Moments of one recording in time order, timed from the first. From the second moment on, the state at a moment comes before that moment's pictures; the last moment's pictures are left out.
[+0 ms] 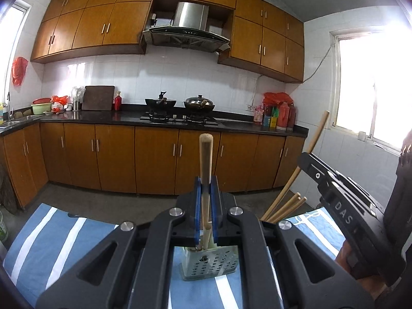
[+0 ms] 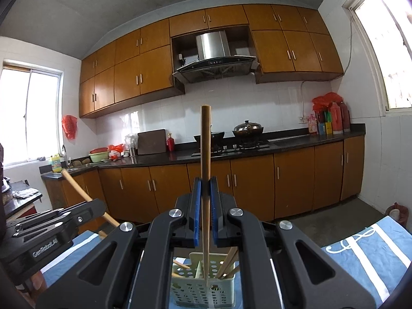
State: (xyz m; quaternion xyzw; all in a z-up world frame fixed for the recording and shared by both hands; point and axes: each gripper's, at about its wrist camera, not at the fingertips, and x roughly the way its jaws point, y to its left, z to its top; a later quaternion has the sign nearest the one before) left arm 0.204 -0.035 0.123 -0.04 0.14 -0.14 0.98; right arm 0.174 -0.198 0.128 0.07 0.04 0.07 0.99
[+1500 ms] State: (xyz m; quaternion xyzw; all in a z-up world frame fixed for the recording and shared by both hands) left arm 0.102 0.022 0.053 0.00 0.18 -0.06 0.98; right arm 0.079 -0.209 0.058 0.05 0.17 0.02 0.98
